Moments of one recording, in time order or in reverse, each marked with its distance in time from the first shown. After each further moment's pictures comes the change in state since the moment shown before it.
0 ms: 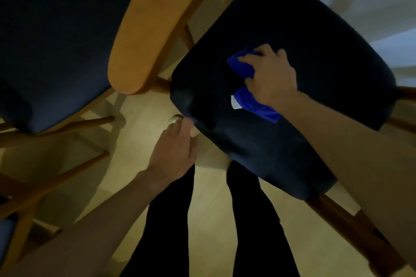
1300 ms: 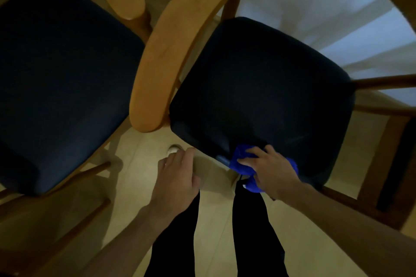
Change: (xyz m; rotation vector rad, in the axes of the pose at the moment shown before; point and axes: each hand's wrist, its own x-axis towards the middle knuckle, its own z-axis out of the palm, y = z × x) left_hand -0.019 -0.012 -0.039 0.065 -0.063 0.150; right_hand -0.156 -0.029 0.051 -0.087 -0.368 0.011
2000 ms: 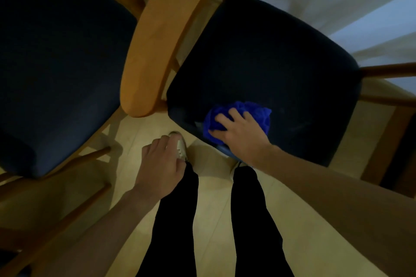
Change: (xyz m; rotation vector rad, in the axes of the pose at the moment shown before) left_hand 0.002 -0.020 -0.002 0.068 -0.013 -0.090; right_hand 0.060 -0.021 -0.020 -0.352 0.236 -0.310
